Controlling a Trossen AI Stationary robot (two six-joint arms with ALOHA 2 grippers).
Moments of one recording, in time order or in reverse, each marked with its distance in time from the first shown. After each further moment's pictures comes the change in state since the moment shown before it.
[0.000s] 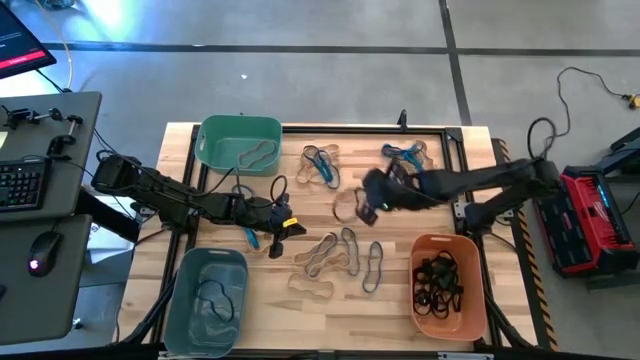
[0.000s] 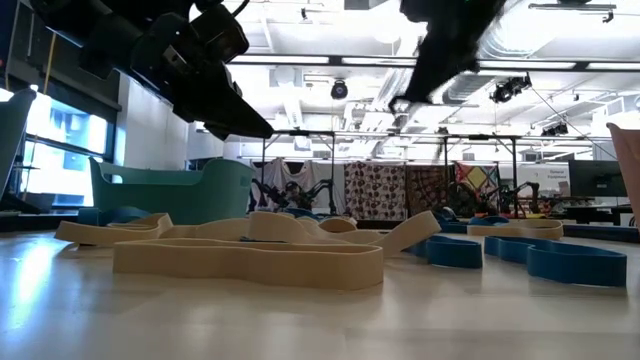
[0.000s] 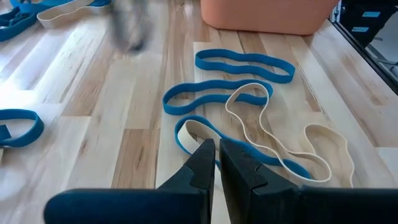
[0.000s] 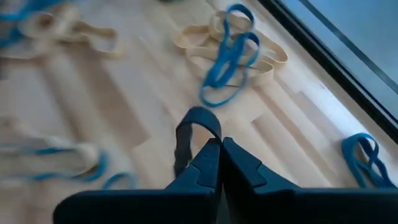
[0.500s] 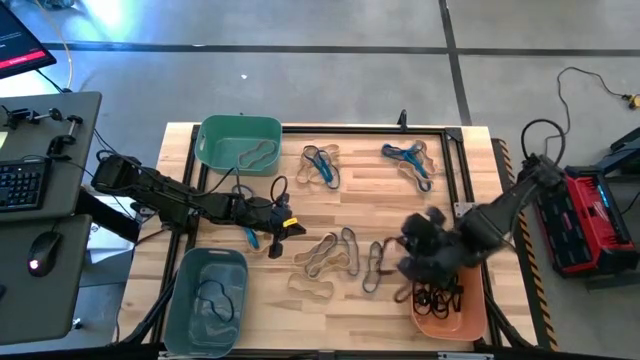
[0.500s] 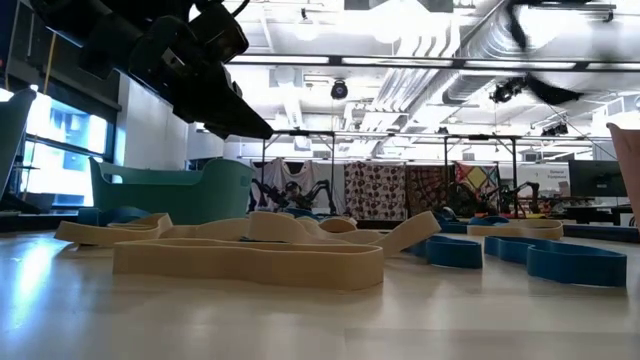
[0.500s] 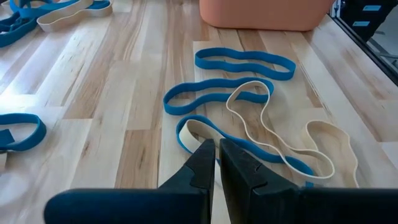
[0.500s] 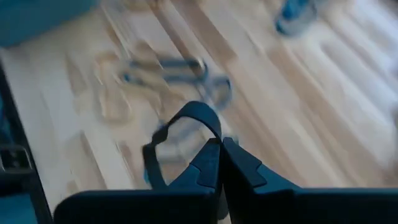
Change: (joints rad) left arm 0.001 0.000 0.000 -0.003 0.000 0.029; right arm 0.558 -0.045 0.184 -0.476 0.044 0.640
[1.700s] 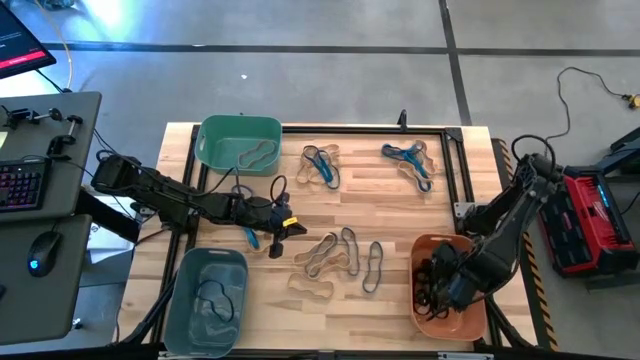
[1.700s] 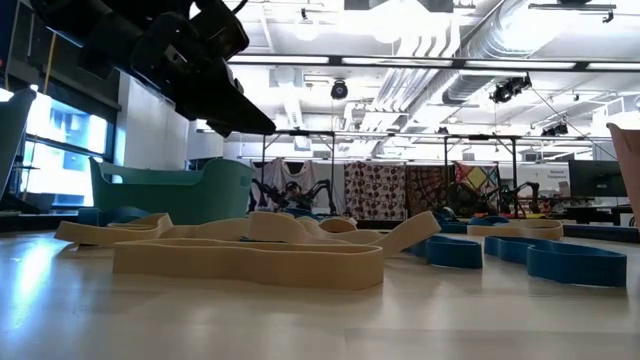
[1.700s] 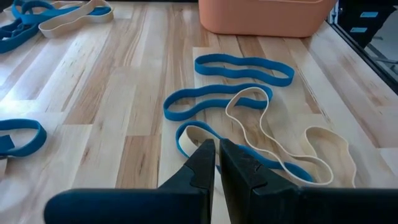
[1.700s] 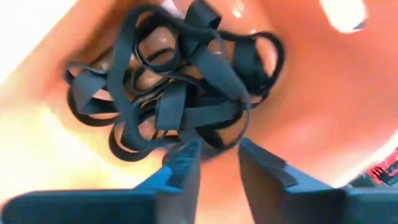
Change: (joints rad) left arm 0.001 0.000 0.000 0.020 0.000 -0.002; right arm 0.264 0.002 -0.246 -0.155 -0.608 0.531
